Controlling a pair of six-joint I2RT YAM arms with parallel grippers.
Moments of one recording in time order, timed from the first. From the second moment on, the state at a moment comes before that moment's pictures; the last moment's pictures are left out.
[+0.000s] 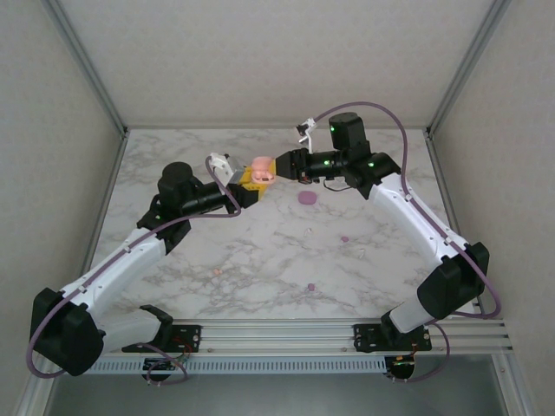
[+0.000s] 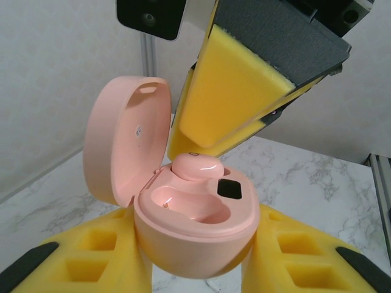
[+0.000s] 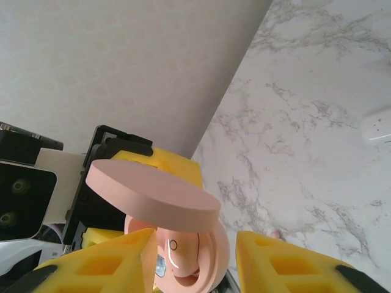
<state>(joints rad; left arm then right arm) -0.49 1.16 0.87 0.20 0.65 0.04 0.54 1.52 1.51 -0.51 -0.84 0.59</state>
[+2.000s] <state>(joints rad) -0.49 0.83 1.09 -0.24 0.16 0.05 1.15 2.44 2.15 -1.08 -0.23 0.21</state>
